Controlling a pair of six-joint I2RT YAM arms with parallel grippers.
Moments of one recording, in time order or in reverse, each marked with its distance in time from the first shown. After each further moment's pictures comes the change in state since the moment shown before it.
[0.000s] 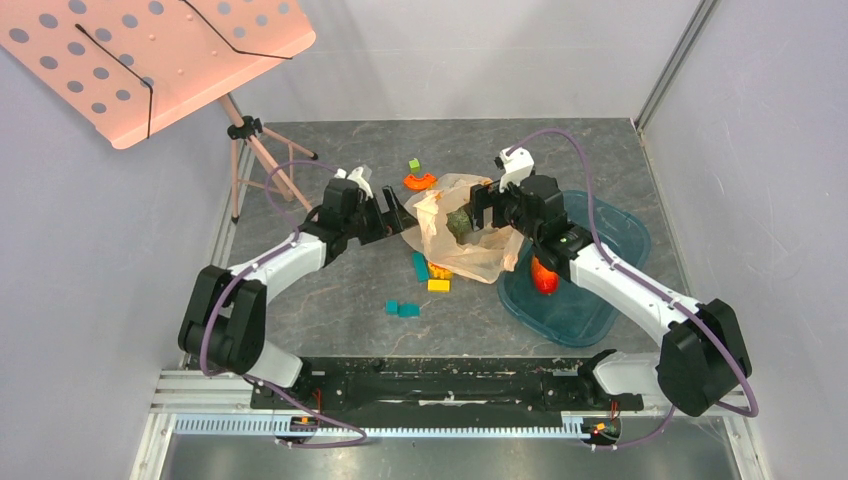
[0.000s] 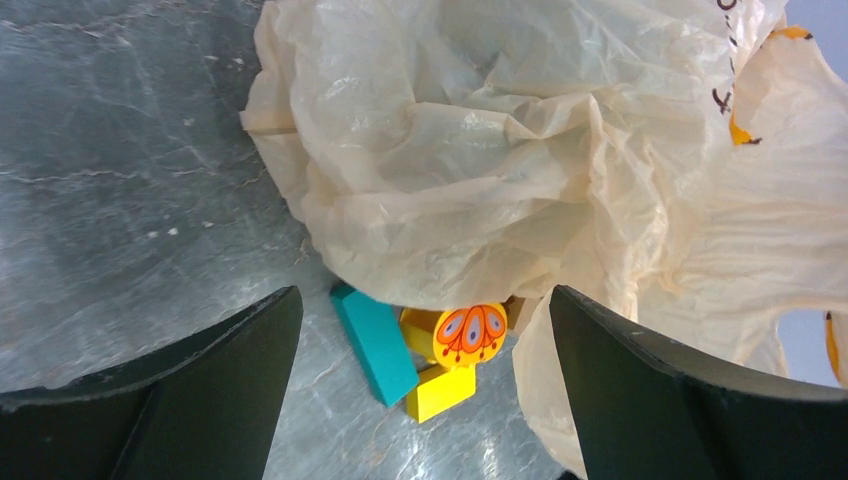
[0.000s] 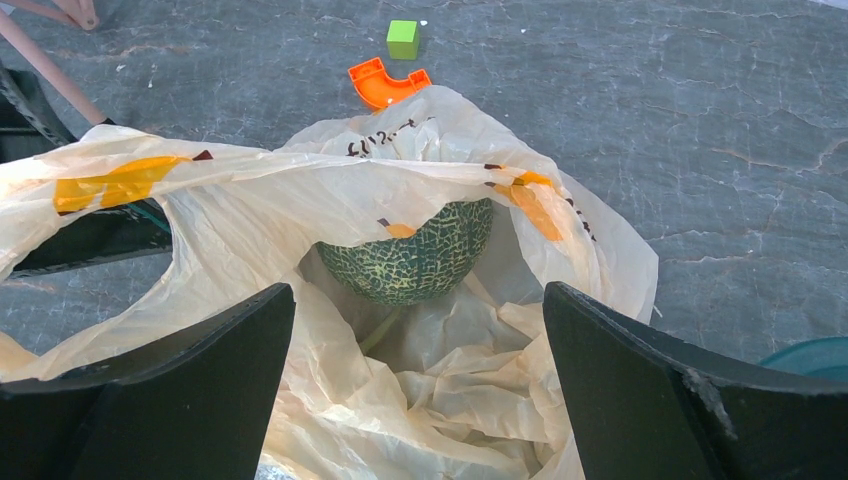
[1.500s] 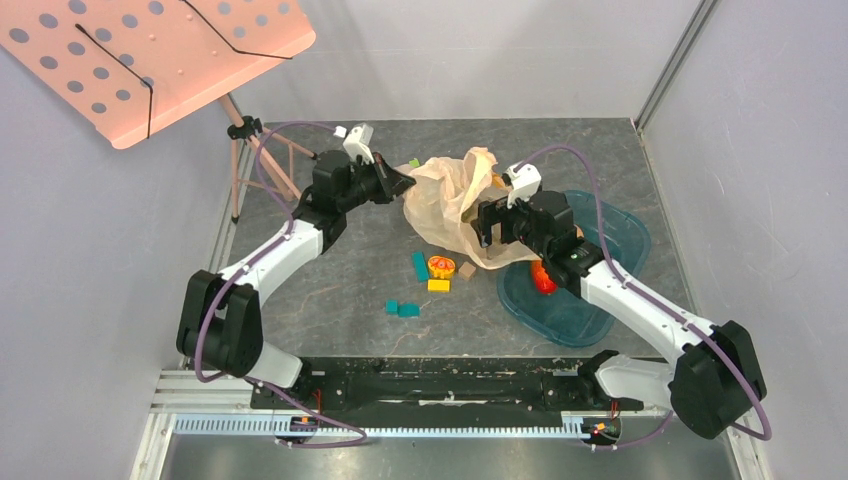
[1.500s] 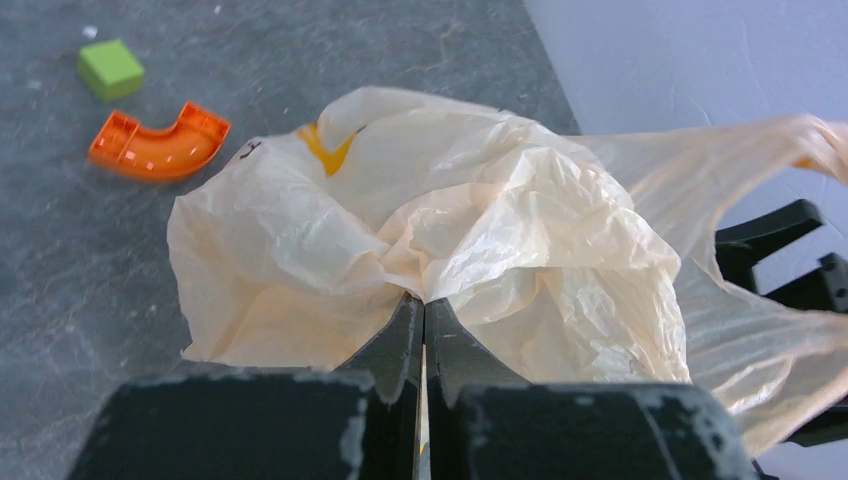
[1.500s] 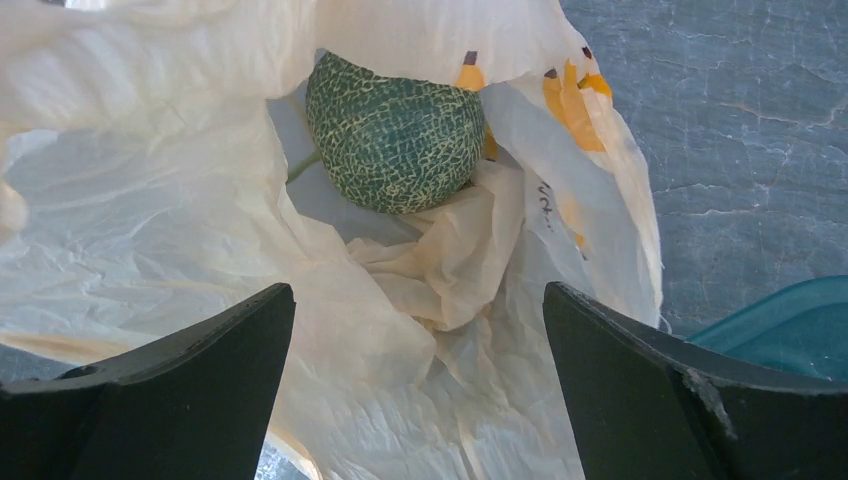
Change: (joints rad) left arm 0.000 -0.031 0.151 0.174 0.071 0.083; right arm 0.000 -0.111 -0.109 -0.027 -0.030 -0.007
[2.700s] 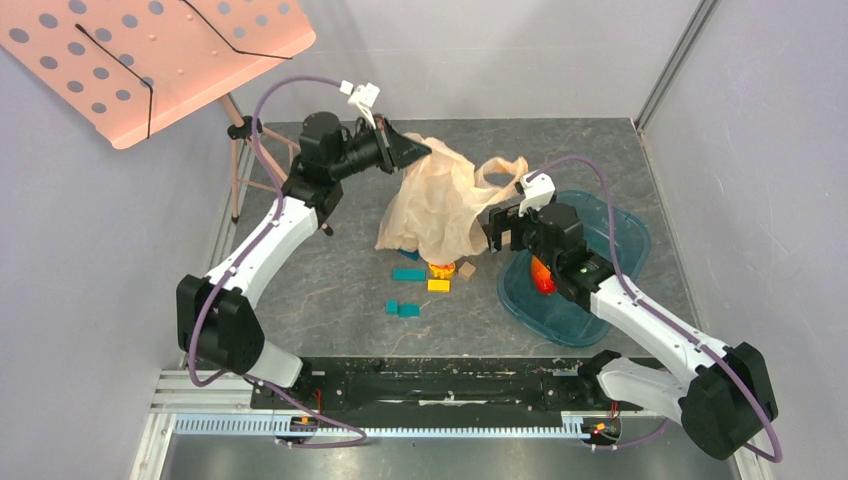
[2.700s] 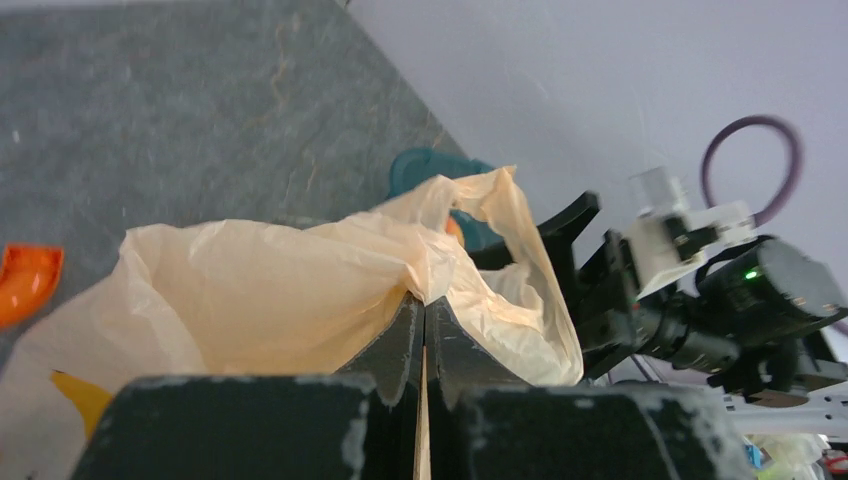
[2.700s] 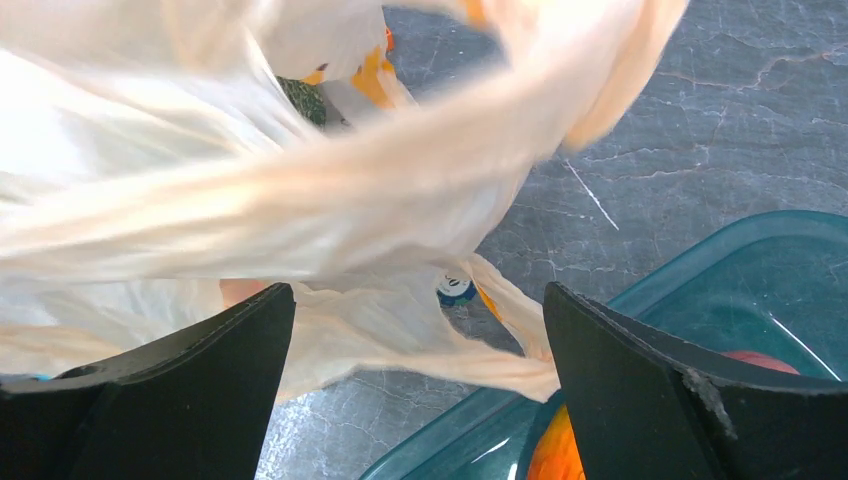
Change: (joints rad) left arm -0.003 0.016 0.296 -0.082 0.276 0.016; right arm 0.000 -0.109 -0.085 -0.009 0.099 0.011
